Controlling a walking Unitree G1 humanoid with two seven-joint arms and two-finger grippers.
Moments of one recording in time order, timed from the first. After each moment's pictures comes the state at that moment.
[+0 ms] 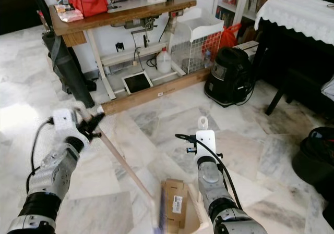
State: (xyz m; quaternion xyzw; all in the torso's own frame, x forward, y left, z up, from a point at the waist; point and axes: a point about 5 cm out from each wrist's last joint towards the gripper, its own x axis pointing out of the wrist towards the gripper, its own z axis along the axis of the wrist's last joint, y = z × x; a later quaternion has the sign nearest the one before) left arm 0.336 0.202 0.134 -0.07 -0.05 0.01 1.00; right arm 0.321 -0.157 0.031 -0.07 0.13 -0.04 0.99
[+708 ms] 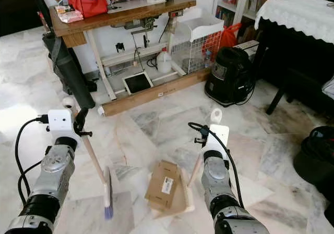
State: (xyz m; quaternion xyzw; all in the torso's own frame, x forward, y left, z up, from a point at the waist) left arm 0.330 0.201 0.109 0.04 -0.05 0.06 1.00; right arm 0.329 -0.162 0.053 0.02 0.05 -0.07 1.00
